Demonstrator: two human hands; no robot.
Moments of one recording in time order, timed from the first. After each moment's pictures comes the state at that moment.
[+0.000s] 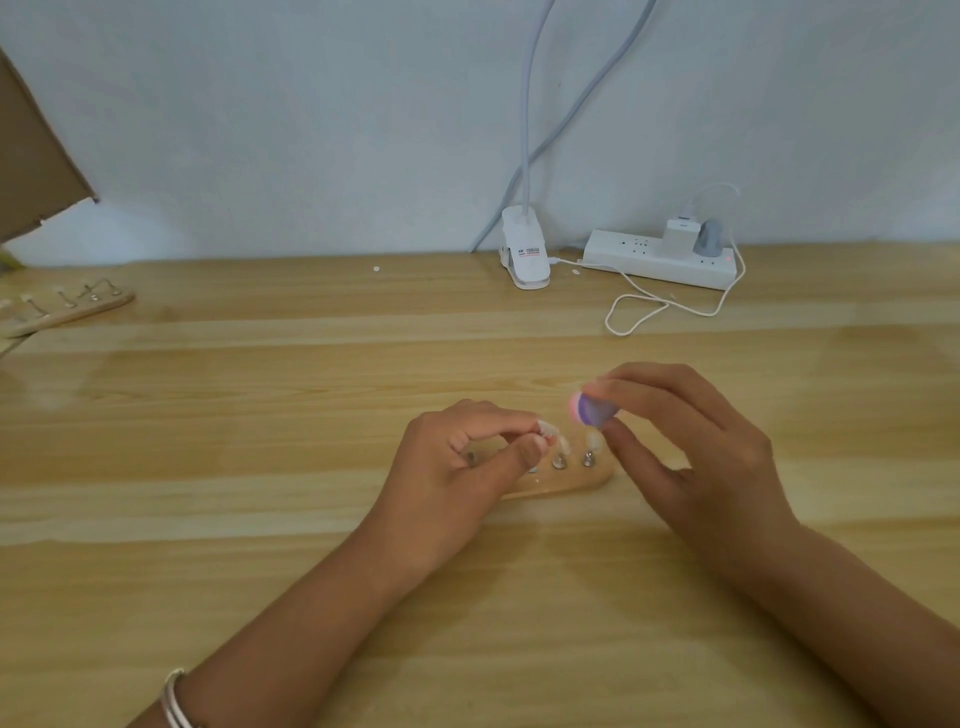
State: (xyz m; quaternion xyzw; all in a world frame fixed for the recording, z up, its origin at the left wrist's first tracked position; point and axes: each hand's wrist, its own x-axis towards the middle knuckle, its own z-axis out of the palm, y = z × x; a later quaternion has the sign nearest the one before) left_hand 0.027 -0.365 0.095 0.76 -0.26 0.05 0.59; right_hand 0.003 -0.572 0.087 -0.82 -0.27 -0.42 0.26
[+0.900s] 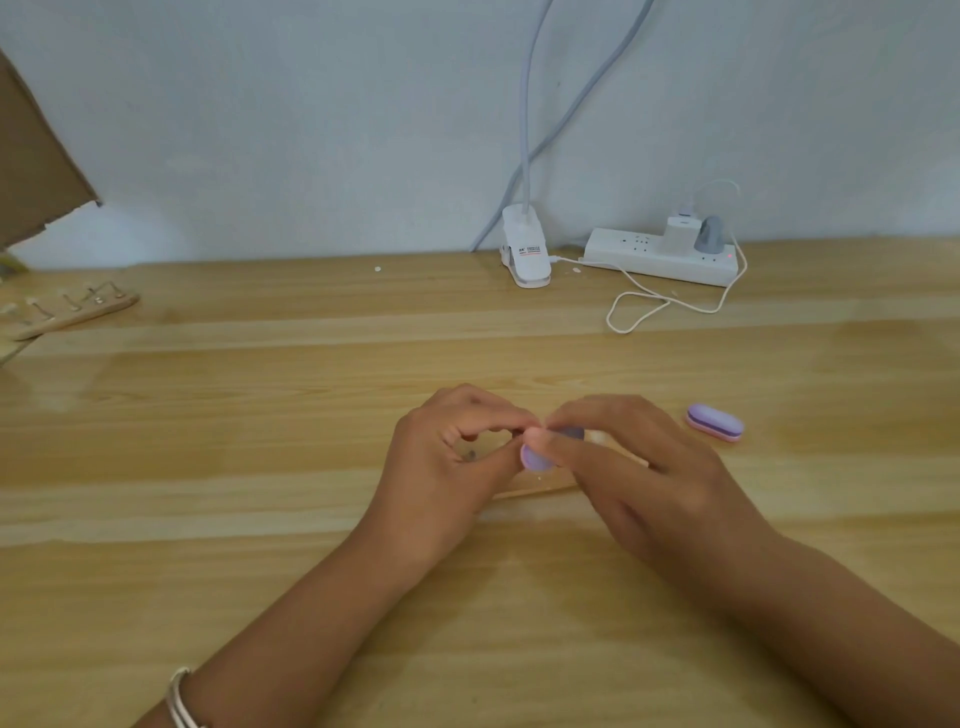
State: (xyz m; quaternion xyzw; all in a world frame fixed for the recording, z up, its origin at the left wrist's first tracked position) left_hand 0.031 -0.363 0.092 0.77 -0.26 0.09 0.58; right_hand -0.007 -0.553 0.086 -0.84 -0.33 -0.39 0.16
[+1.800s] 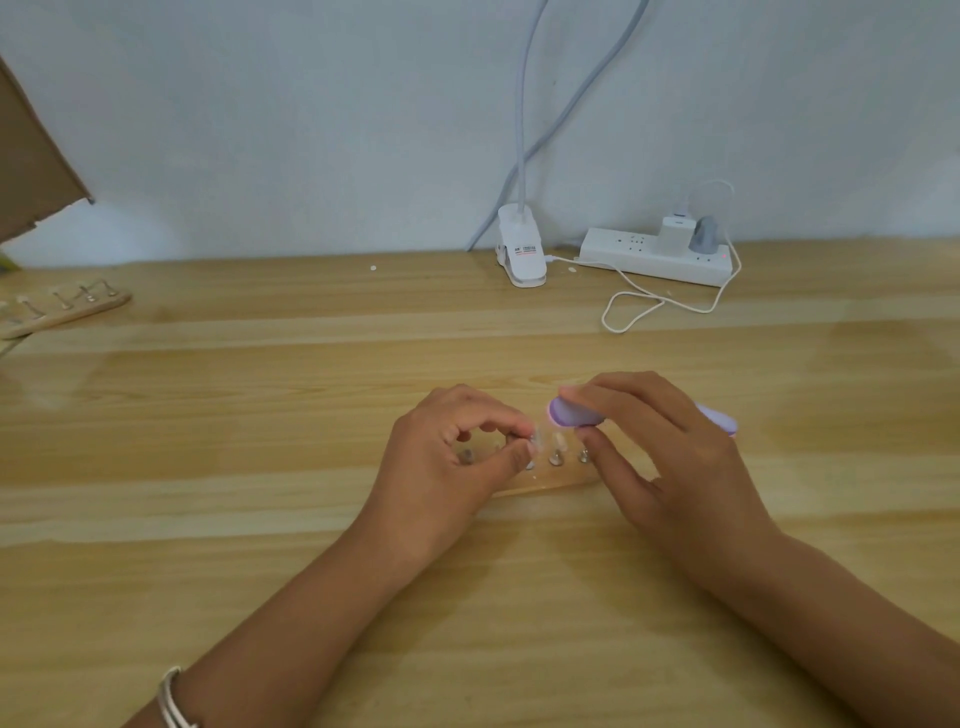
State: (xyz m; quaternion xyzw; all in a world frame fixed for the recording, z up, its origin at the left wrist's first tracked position) left_hand 0.031 -0.363 0.092 0.79 -0.25 0.09 0.55; right_hand -0.003 -0.560 0.084 -0.86 -0.23 -0.38 0.24
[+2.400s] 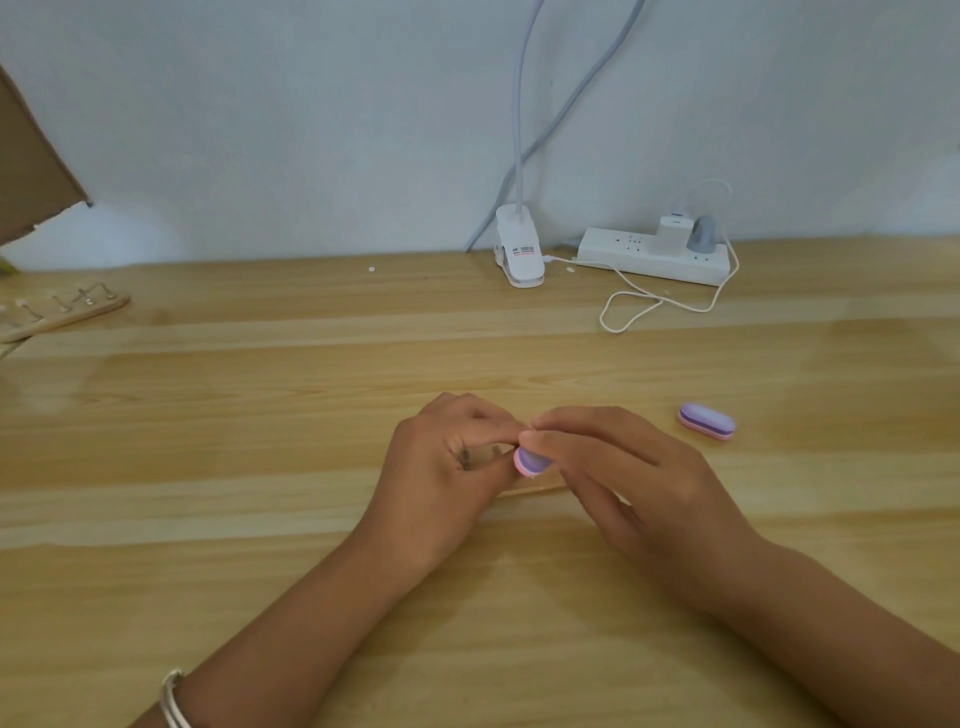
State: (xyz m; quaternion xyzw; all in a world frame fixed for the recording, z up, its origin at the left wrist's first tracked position) left_hand 0.029 -0.362 0.091 0.80 -0.27 0.09 0.53; right_hand -0.009 -0.551 0.083 -0.84 -0.33 -0.35 0.26
